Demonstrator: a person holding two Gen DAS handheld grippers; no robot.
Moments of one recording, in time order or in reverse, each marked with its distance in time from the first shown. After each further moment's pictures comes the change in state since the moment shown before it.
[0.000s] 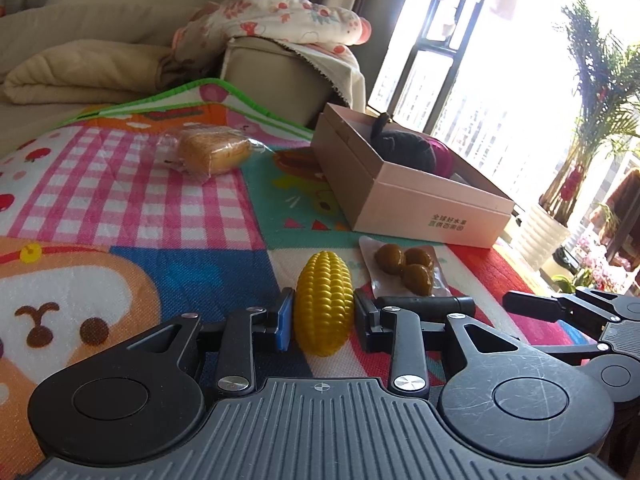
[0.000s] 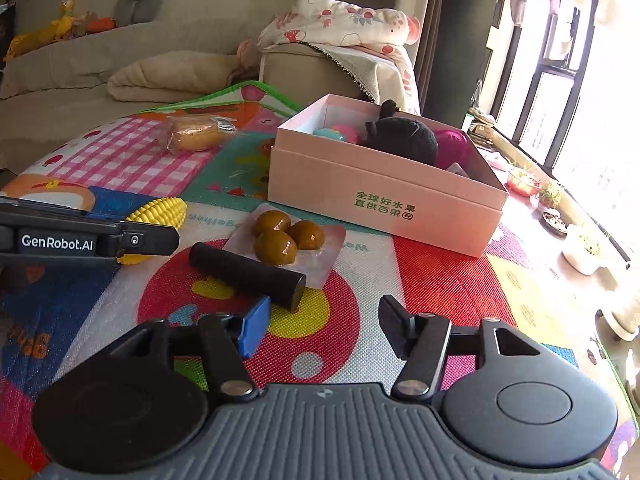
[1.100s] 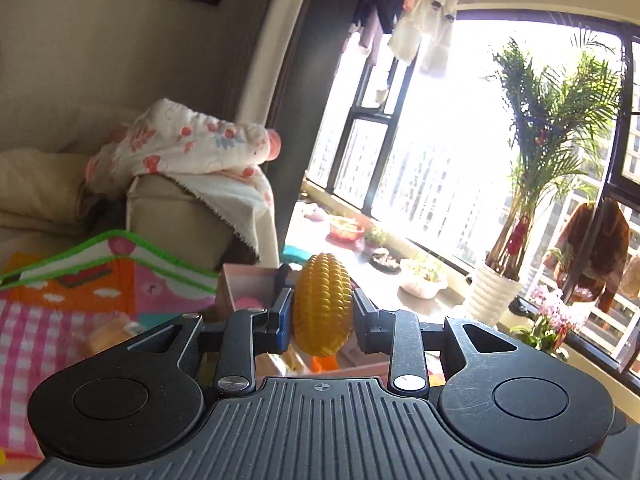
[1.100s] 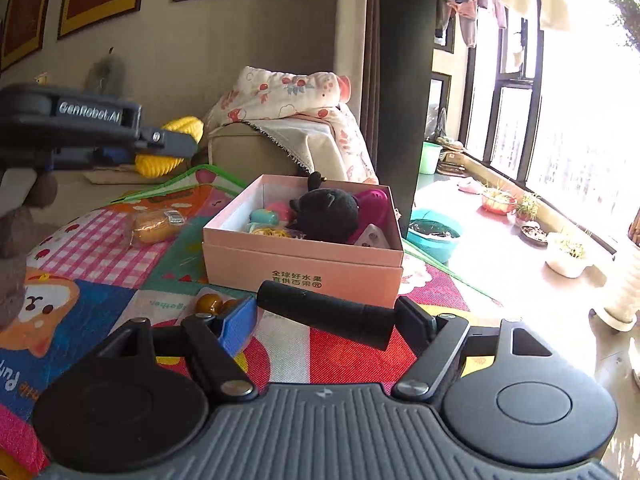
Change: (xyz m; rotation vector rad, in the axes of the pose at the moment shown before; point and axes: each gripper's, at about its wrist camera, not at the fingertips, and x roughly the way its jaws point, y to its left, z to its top) left arm -0.007 -0.089 0.124 0.128 -0.227 -0.195; right arm -0.051 -0.081 0.019 0.173 -0.163 -0.018
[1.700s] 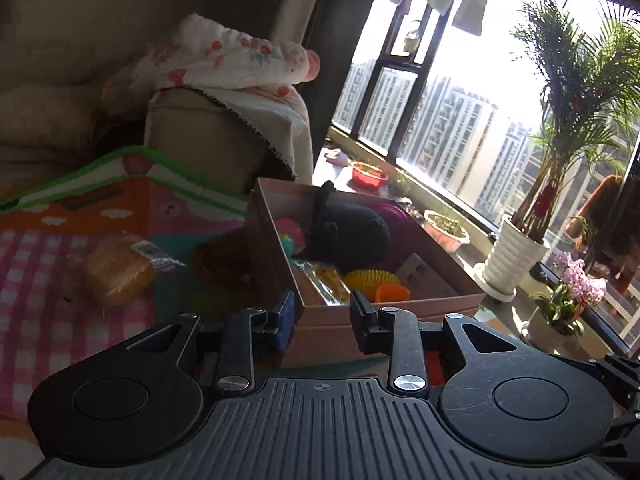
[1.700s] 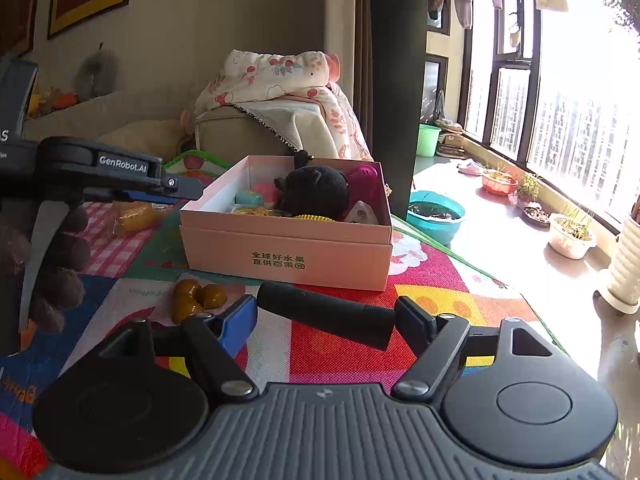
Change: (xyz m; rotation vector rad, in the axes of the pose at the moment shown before) left arm 0.033 0.048 -0.065 -0.079 0.203 0.067; right arm 0.024 -0.010 0.000 -0.005 0.038 0.007
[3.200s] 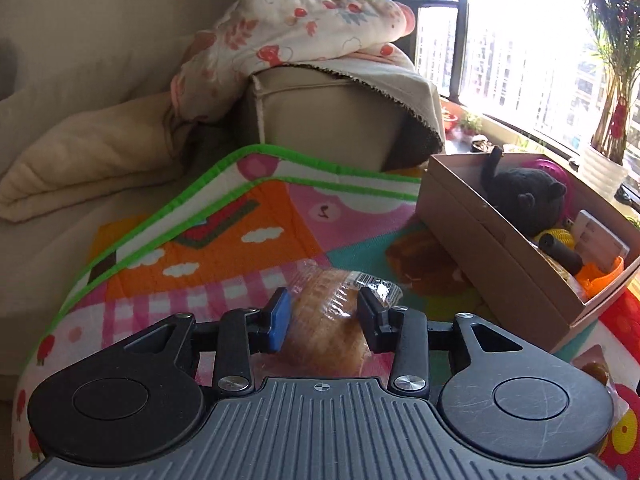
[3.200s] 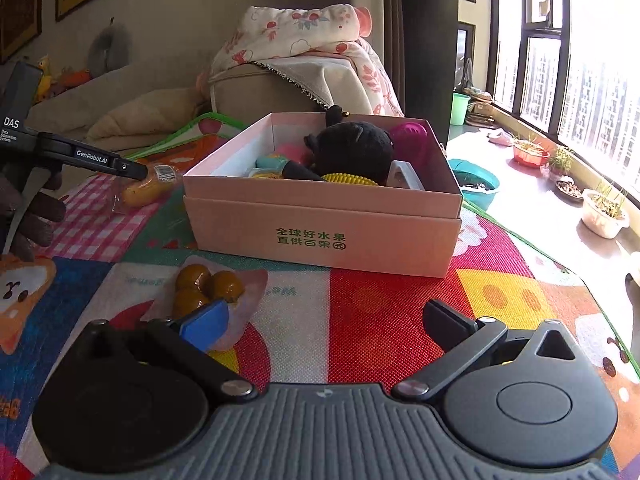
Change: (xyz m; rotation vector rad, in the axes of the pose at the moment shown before) left arm 0.043 0.110 0.058 0.235 0.120 0.231; right arm 0.058 0.013 -0.012 -0.004 0.127 0.095
